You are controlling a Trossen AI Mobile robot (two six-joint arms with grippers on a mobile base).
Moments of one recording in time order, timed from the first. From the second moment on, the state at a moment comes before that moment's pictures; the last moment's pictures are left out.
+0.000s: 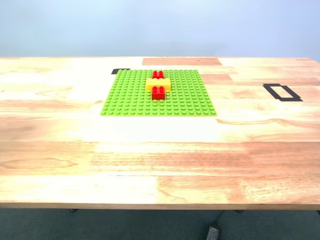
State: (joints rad) arm 0 0.00 0.08 0.25 -0.08 0.10 0.13; arm 1 0.10 0.01 0.21 -0.11 0.06 -0.06
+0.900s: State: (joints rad) arm 0 0.00 0.00 0.06 -0.10 0.03 0.02; arm 1 0.11 0.00 0.07 -0.15 0.11 -0.04
